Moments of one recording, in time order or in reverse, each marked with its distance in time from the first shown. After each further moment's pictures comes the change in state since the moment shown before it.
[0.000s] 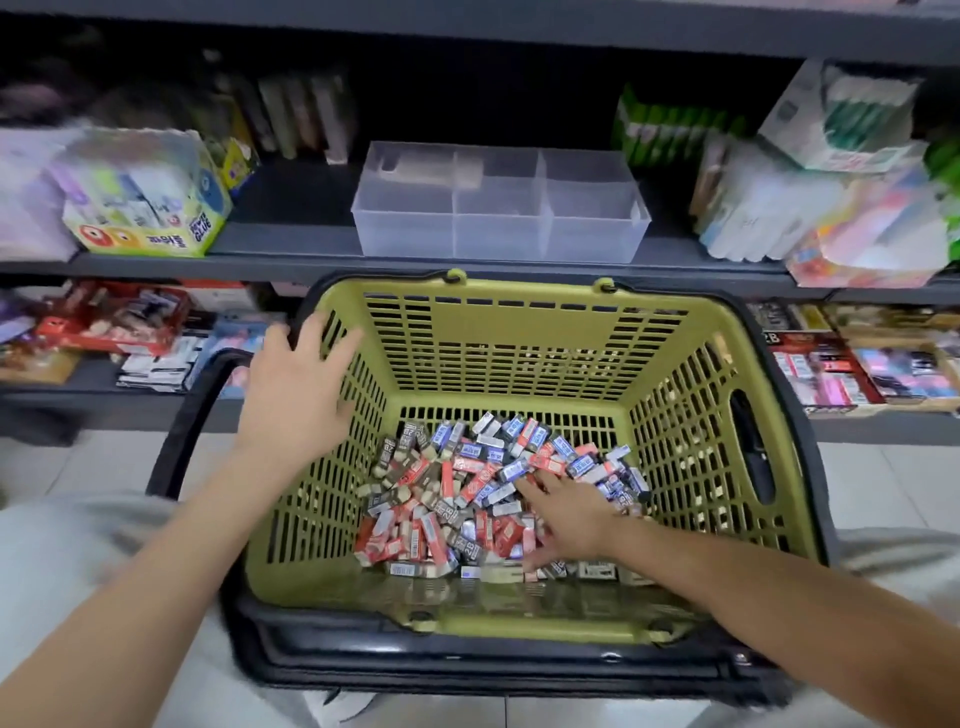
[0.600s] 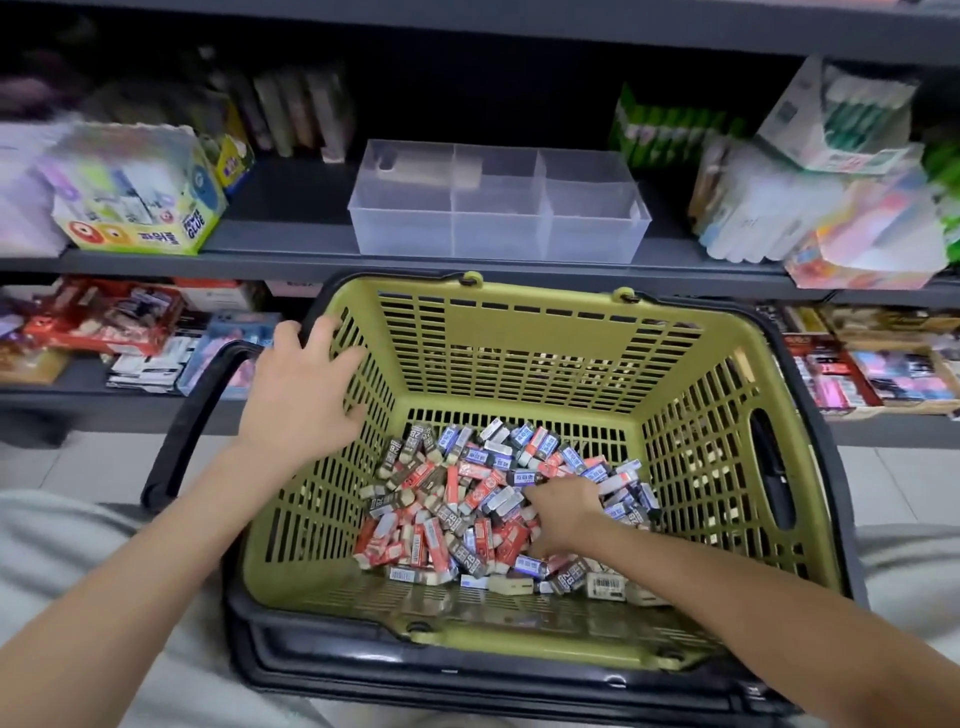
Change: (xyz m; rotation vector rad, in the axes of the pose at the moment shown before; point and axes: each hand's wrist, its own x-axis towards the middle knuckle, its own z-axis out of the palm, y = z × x) left_hand 0.006 0.004 0.004 0.090 -0.029 0.020; right_hand 0.013 -0.015 -0.016 -0.166 -0.027 0.208
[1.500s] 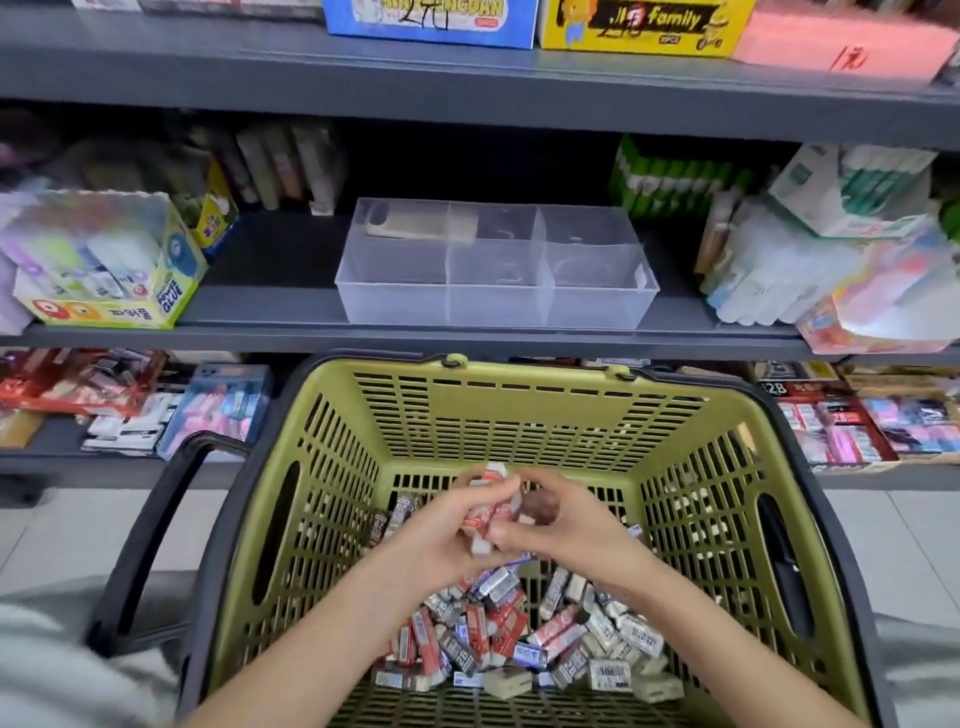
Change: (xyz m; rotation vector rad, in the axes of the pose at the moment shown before) left_hand 0.033 0.114 0.016 -2.224 -1.001 -0.752; right_hand -0.036 0.028 -0.108 1.496 0.113 -0.162
